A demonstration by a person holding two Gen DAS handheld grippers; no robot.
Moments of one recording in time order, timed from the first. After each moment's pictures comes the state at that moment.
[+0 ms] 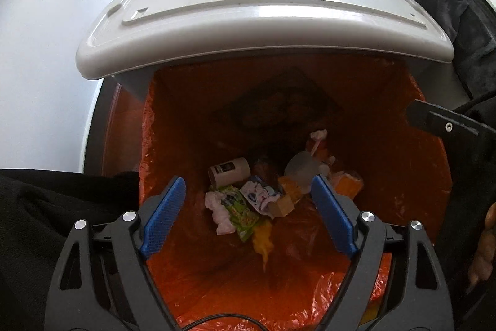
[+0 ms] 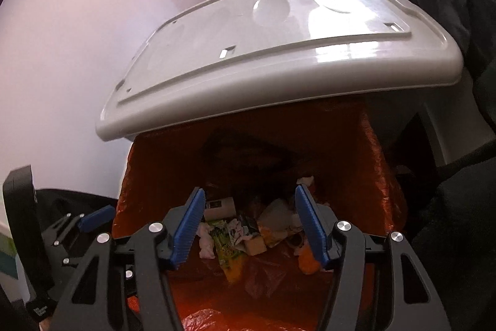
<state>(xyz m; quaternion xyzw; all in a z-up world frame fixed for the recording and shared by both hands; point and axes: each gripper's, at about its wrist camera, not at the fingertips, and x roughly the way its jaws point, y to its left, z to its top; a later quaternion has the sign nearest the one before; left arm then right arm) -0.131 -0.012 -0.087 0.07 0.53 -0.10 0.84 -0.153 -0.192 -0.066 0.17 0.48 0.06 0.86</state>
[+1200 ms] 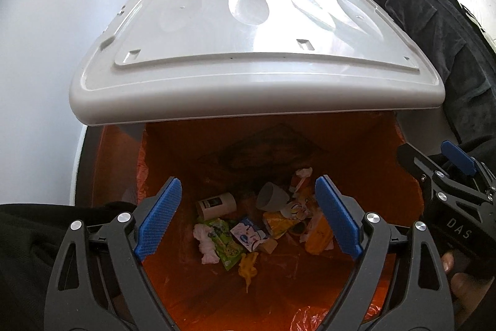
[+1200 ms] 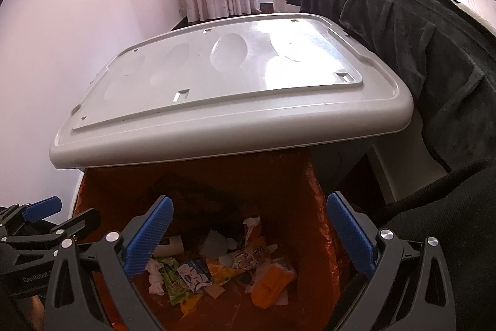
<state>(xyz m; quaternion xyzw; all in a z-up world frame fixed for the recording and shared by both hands) -0.100 -0.025 -0.057 0.03 0.50 -0.12 0.86 -0.144 -0.198 -0.050 0.09 0.42 -0.06 0.90</state>
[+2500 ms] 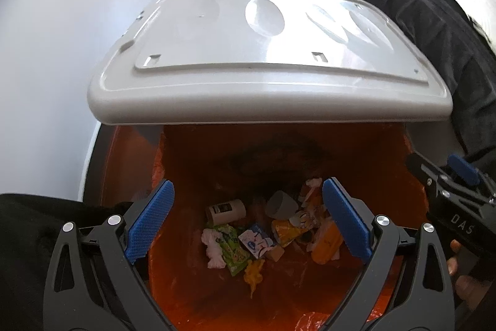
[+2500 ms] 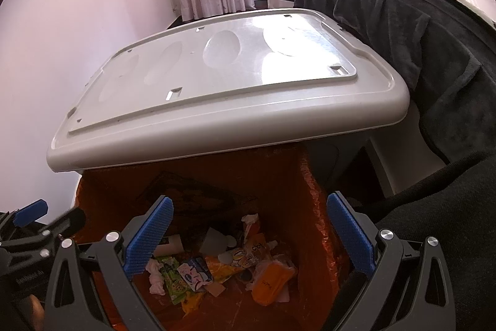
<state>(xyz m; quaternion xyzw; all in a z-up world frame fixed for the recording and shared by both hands) -0.106 -0.015 -0.050 0.02 0.47 -0.08 0.88 -0.144 -0.201 -0.053 0.10 0.42 -0.07 0.90</state>
